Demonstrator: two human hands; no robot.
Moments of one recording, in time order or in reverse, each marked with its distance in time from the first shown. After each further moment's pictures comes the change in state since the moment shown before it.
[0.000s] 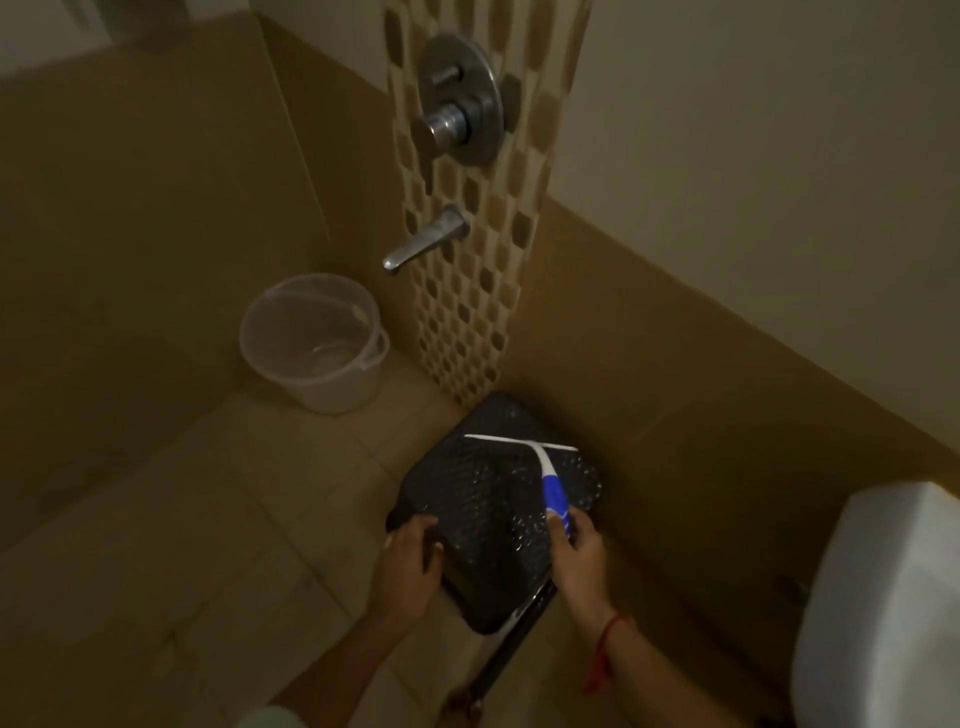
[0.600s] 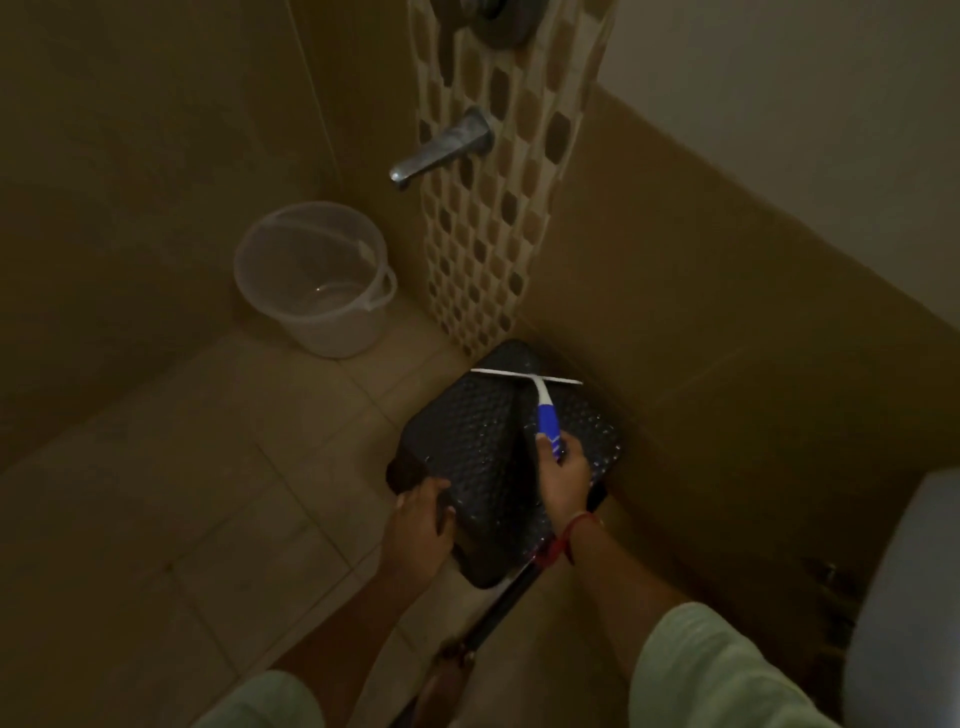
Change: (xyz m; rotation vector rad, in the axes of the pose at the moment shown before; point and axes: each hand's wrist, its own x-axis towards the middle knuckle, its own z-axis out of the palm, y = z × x) left_hand 0.010 -0.035 0.049 0.061 0.032 0.018; right_hand 0.083 0.037 0.052 -0.035 0.056 -0.010
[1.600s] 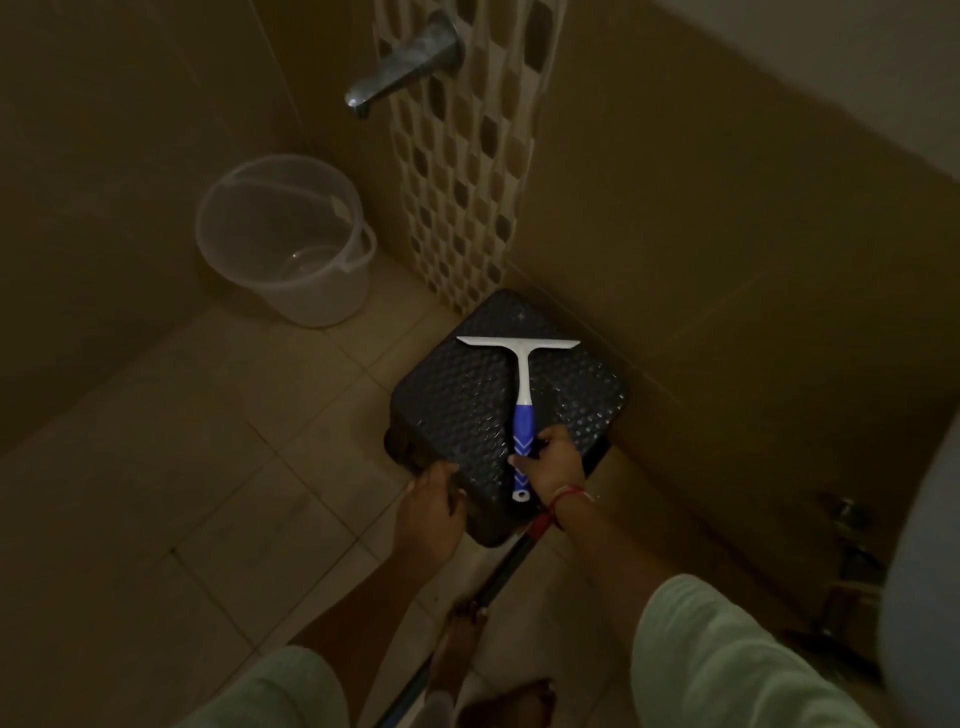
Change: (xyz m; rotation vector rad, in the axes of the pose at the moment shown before) left_hand -0.005 -0.012 0.039 -0.026 -0.119 -0.079; right_hand 0.001 0.051 0.008 -0.349 -0.159 0.116
